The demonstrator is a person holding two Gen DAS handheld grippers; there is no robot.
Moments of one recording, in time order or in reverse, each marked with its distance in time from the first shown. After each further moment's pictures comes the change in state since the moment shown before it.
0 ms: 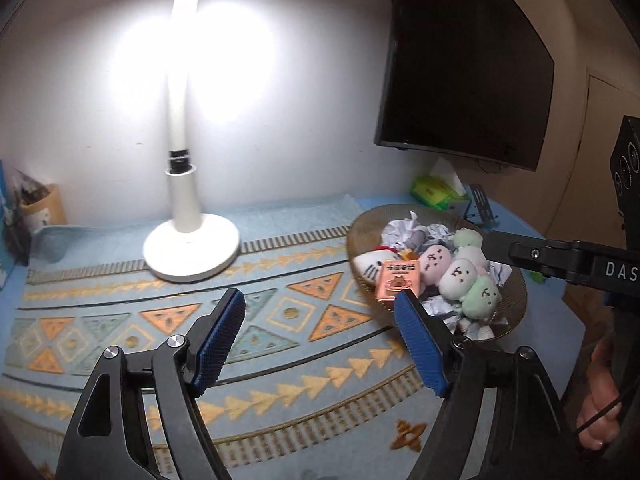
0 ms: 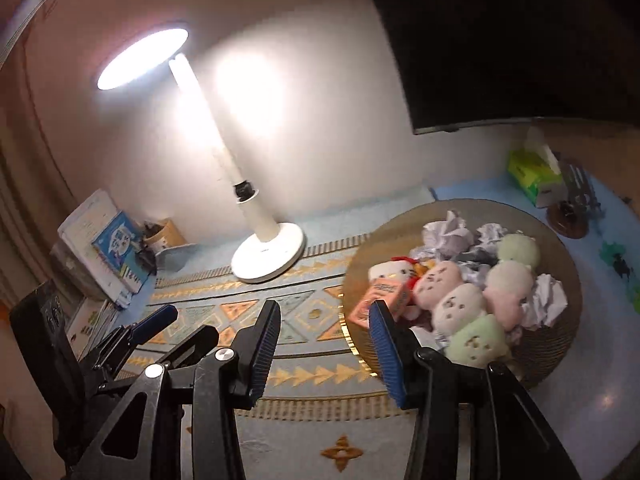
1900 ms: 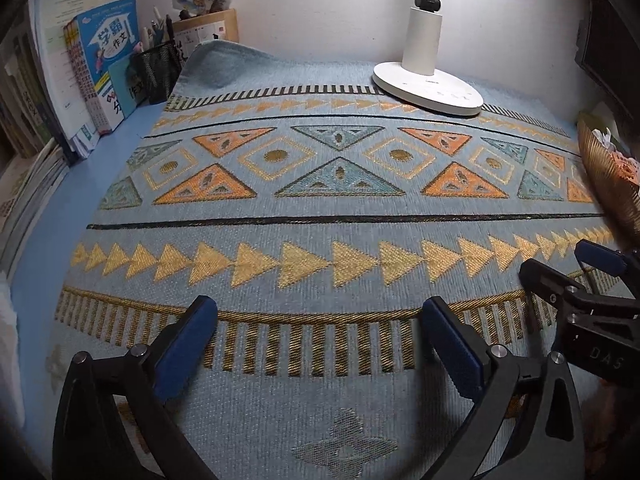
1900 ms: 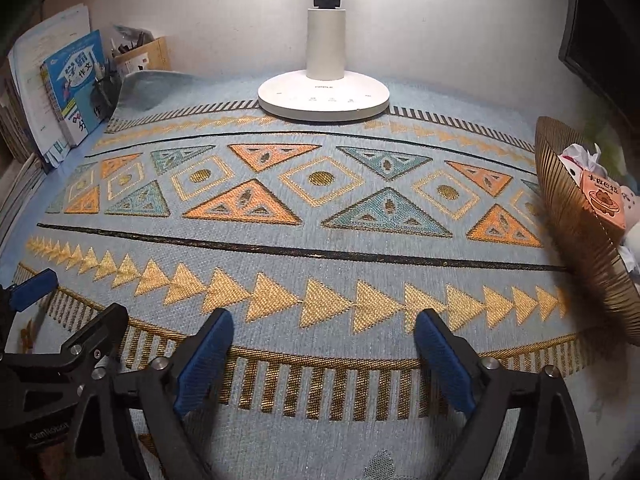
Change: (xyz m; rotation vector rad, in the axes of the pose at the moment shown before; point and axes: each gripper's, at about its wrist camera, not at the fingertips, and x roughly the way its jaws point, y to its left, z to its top) left arm 0.015 0.185 -0.115 -0.167 0.353 0.369; right arm 0.189 0.107 -0.105 -0.171 0.320 -0.294
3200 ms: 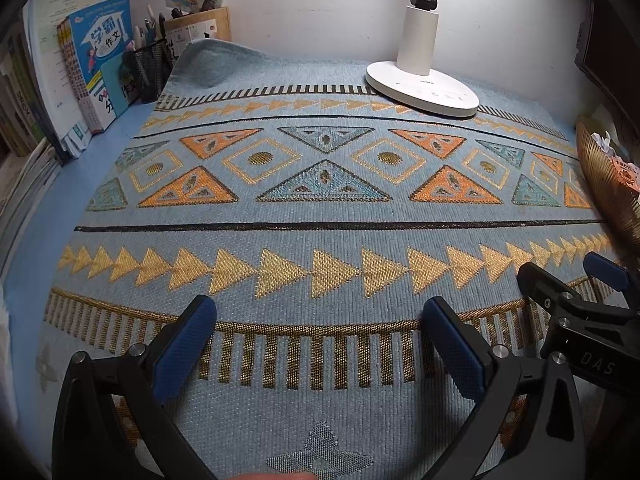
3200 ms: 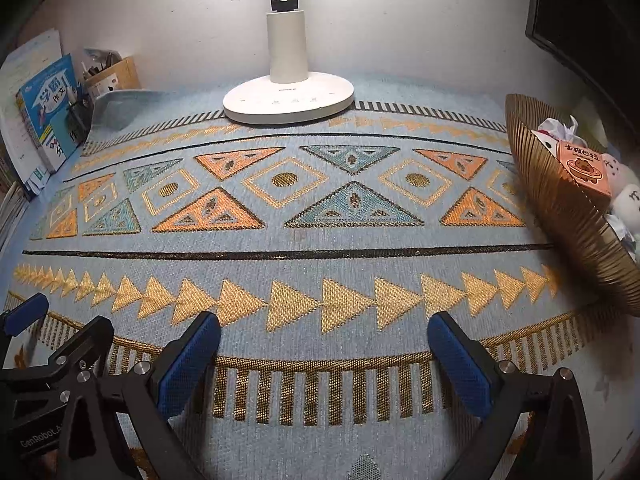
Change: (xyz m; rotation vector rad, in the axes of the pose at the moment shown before) left arm 0.006 0.000 0.003 -0.020 0.009 -0.026; right arm 0.001 -0.006 -0.008 0.055 -0.033 -0.015
